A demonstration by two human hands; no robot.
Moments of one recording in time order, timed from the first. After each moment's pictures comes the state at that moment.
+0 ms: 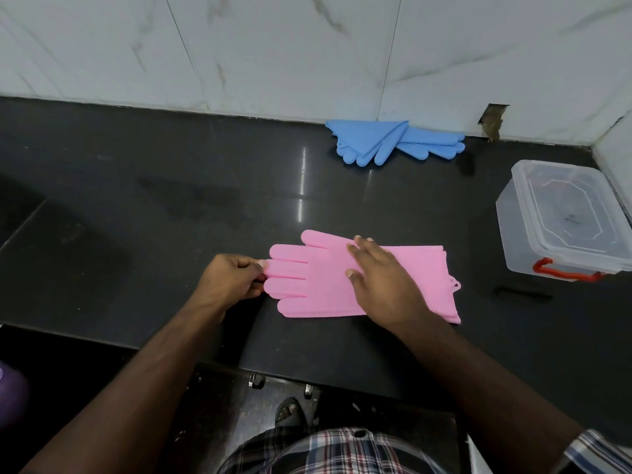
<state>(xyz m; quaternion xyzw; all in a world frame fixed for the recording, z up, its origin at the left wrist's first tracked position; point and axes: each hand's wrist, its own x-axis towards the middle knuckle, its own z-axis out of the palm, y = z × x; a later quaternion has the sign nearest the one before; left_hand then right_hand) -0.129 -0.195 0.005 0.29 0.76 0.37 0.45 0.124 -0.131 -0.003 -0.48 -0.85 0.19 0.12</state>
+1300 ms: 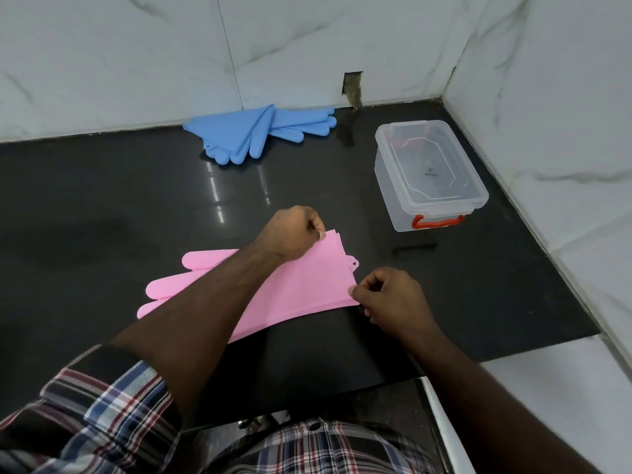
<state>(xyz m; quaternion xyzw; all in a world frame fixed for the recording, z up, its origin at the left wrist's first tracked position) 0.081 -0.040 0.013 0.73 0.59 0.12 0.33 0.255 -0.162 0.019 -0.75 -0.50 0.39 0.18</state>
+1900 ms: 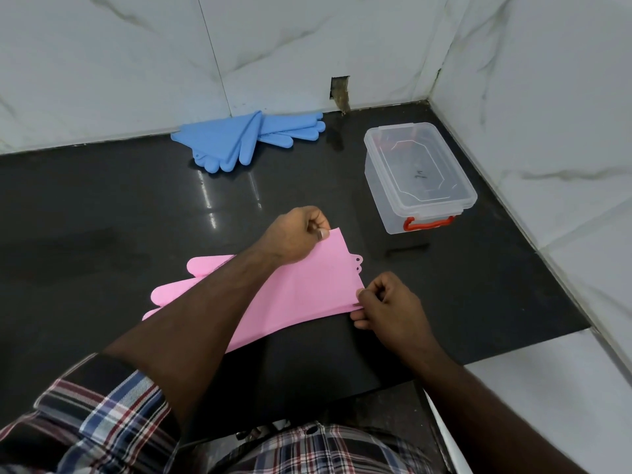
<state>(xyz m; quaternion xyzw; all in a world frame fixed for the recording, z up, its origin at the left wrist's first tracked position) 0.091 -0.034 0.010 0.72 0.54 0.16 0.40 0.256 -0.181 0.017 -0.74 -0.41 0.45 0.29</state>
